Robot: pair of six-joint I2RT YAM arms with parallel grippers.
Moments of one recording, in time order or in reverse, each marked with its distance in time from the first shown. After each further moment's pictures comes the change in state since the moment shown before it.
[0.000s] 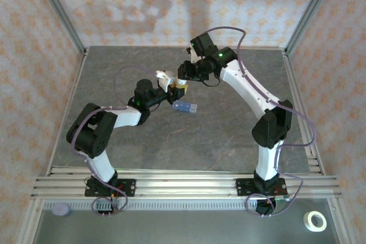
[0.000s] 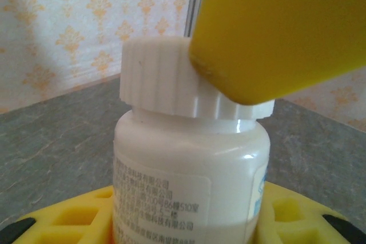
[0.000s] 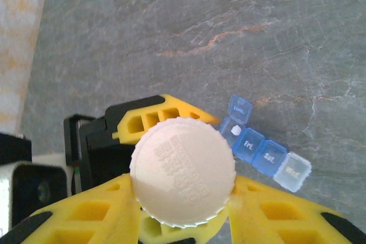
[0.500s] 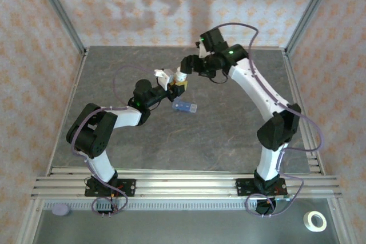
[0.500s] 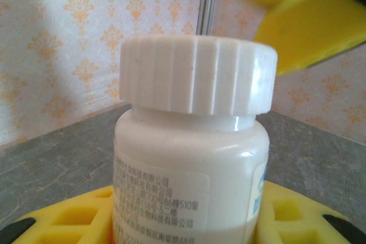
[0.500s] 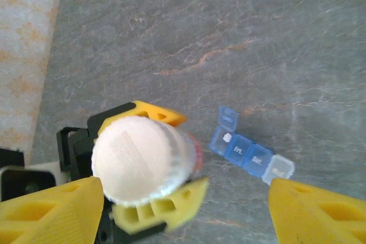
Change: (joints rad) left arm -0.002 0.000 -0.001 0.089 -0.038 0.006; right arm -0.081 -0.076 0.007 -0.032 -0.026 -0.026
